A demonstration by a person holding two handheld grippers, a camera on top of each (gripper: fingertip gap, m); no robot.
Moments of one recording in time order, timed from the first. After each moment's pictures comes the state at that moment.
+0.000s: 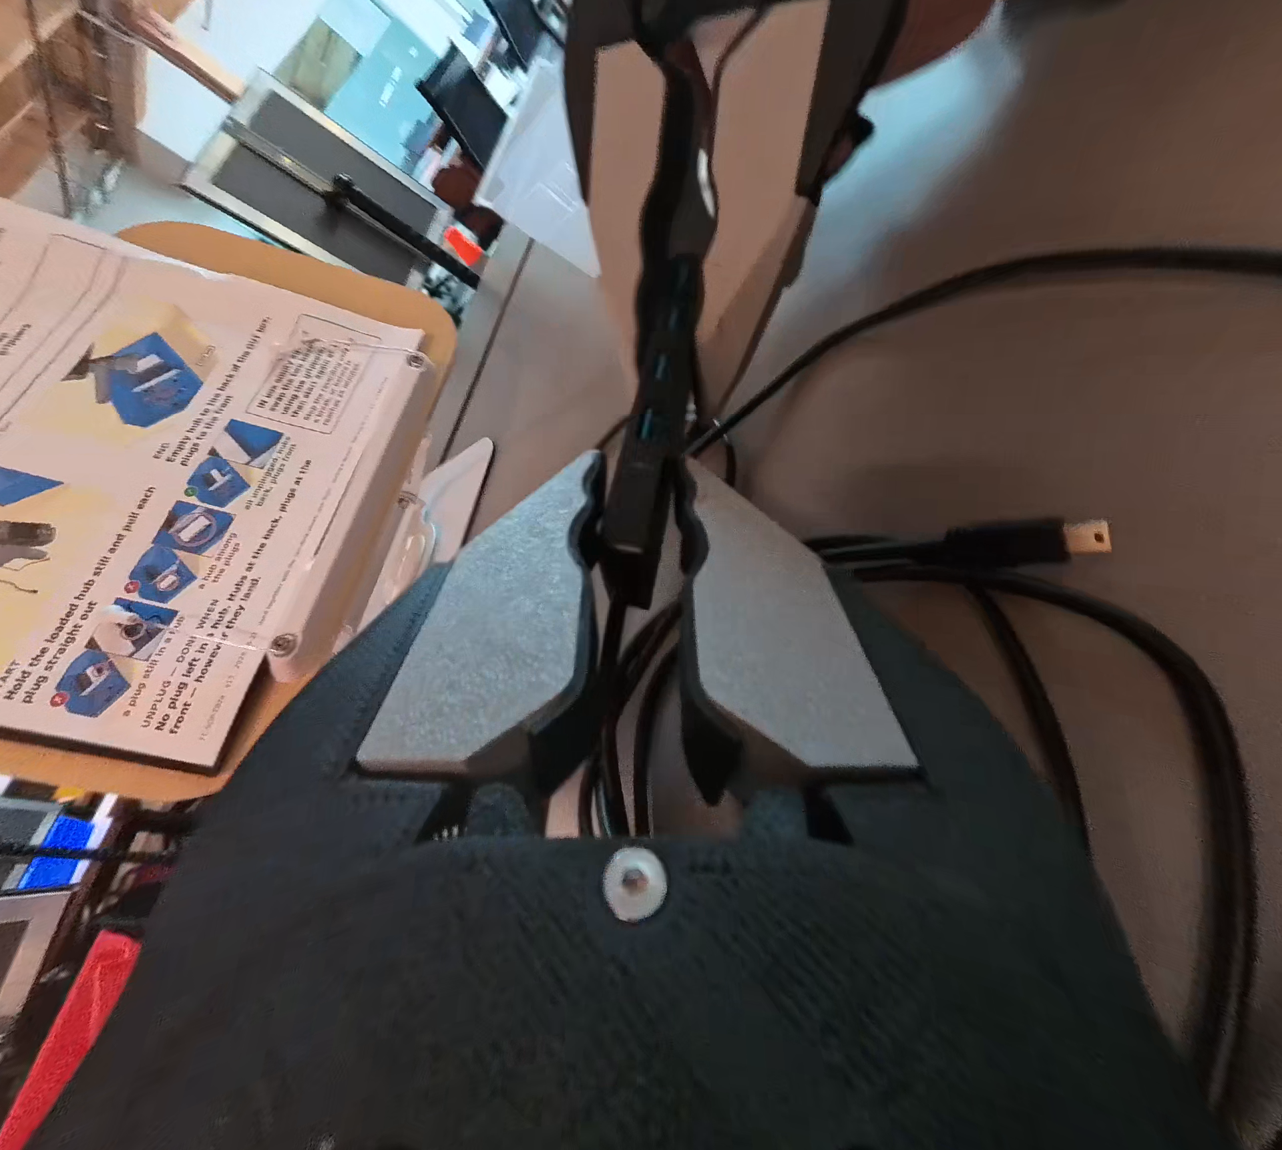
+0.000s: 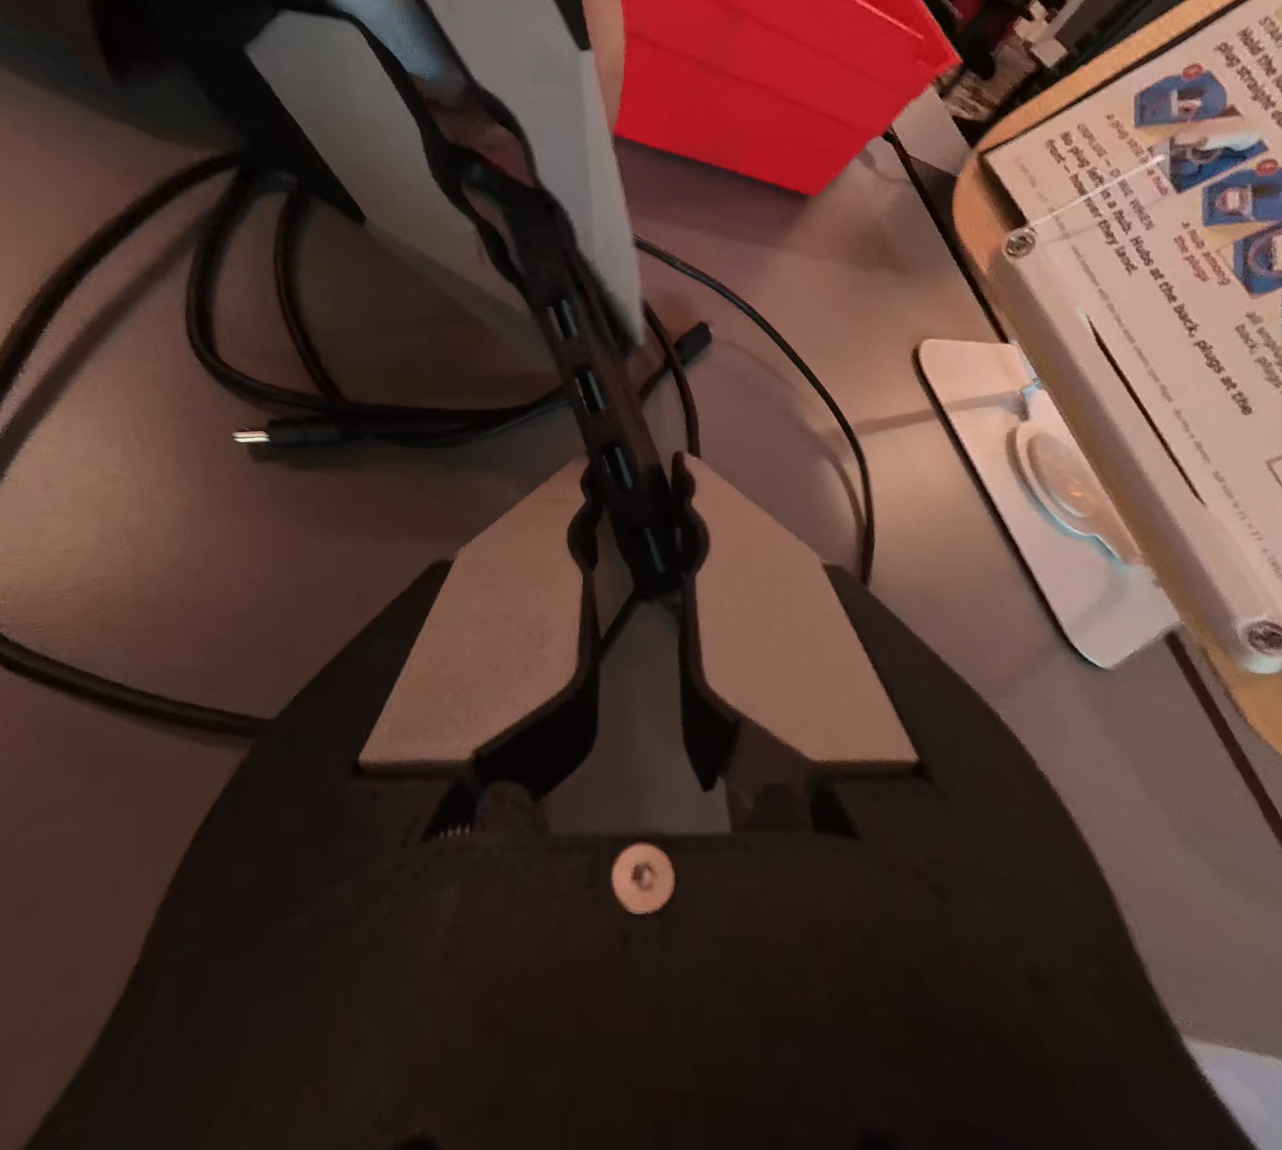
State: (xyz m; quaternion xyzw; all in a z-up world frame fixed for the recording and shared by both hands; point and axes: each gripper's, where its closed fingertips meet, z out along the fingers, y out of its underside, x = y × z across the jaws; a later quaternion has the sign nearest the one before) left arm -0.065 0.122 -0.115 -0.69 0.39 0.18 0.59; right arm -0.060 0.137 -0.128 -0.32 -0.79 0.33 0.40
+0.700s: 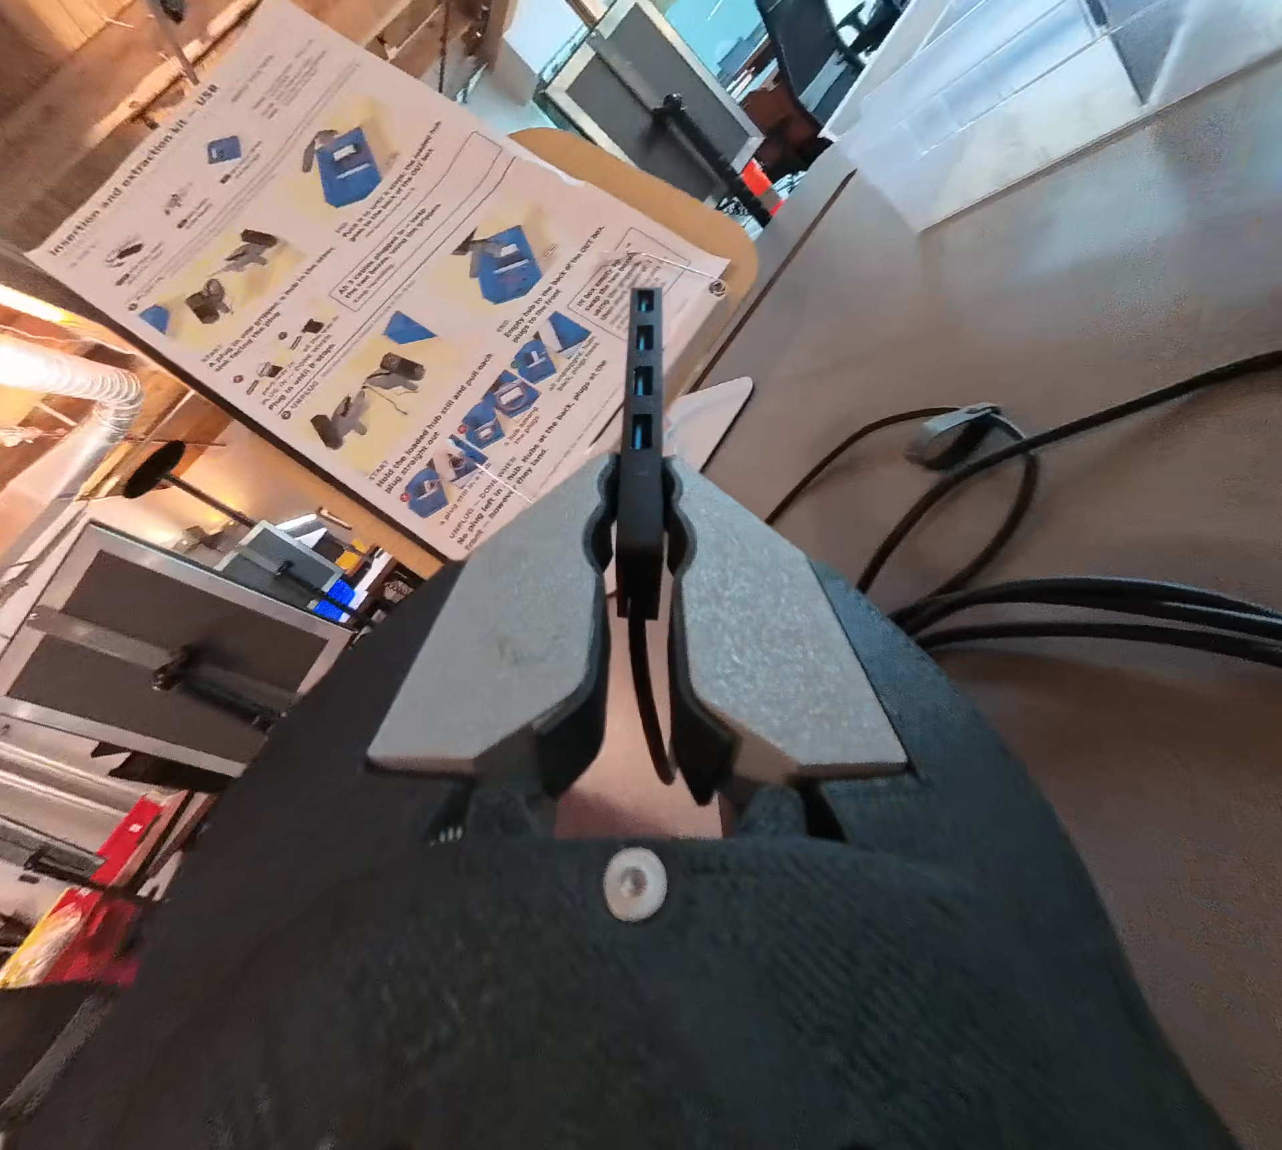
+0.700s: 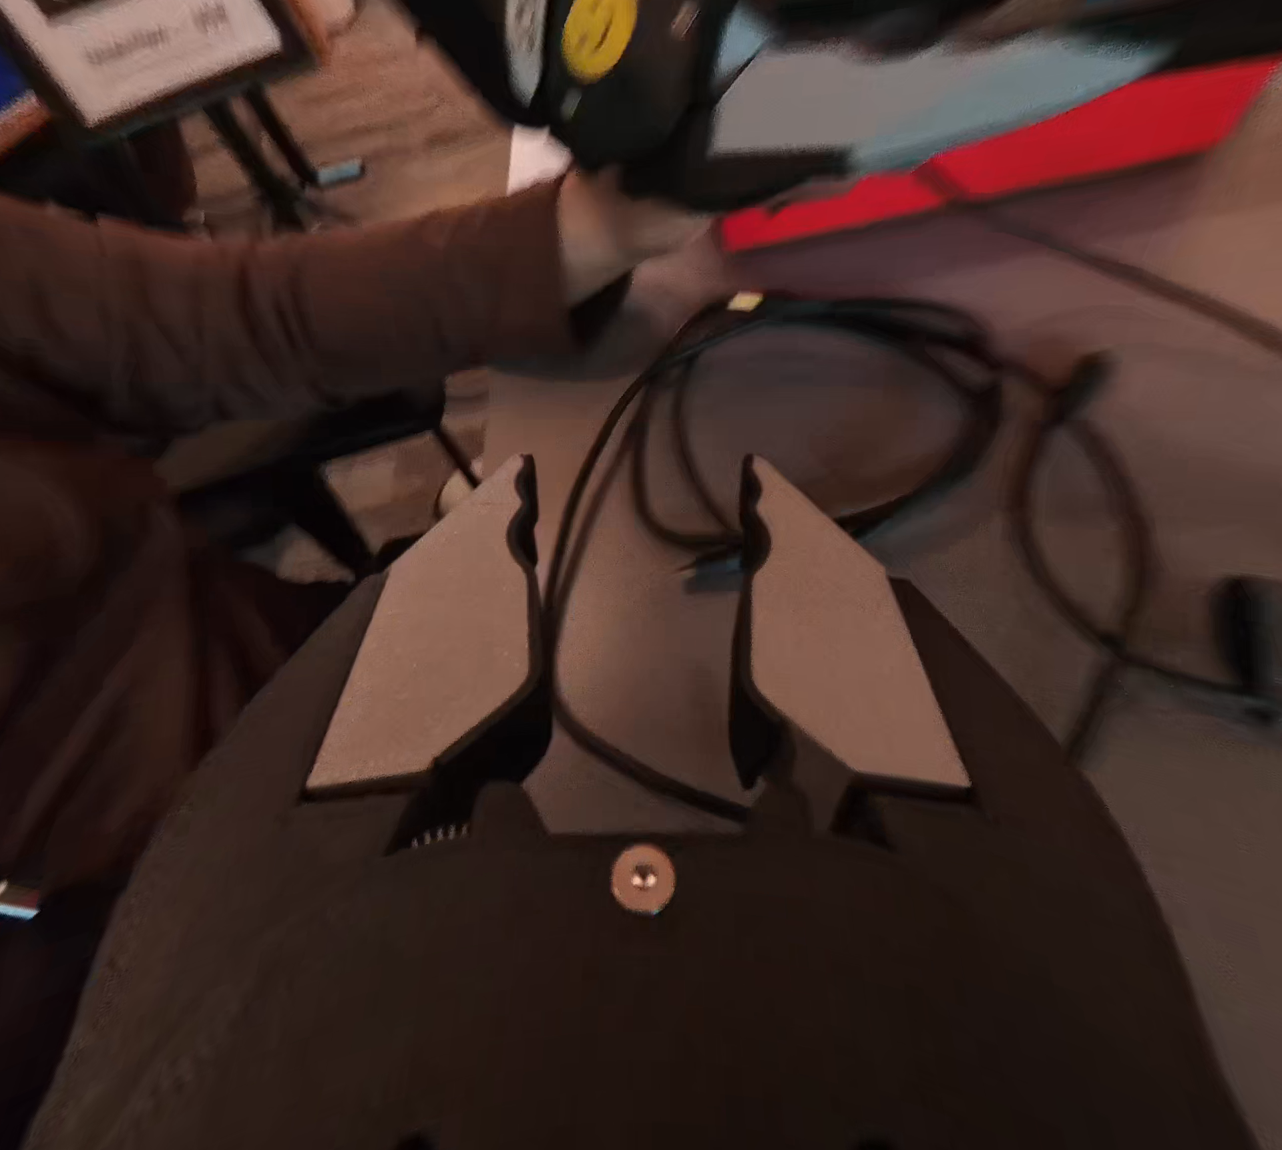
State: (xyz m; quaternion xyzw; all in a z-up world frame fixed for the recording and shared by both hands) left arm -0.137 0.117 -0.054 -0.67 0.22 0.33 0.63; right arm -0.013 0.035 -0.120 -0.41 -0.73 0.52 0.16
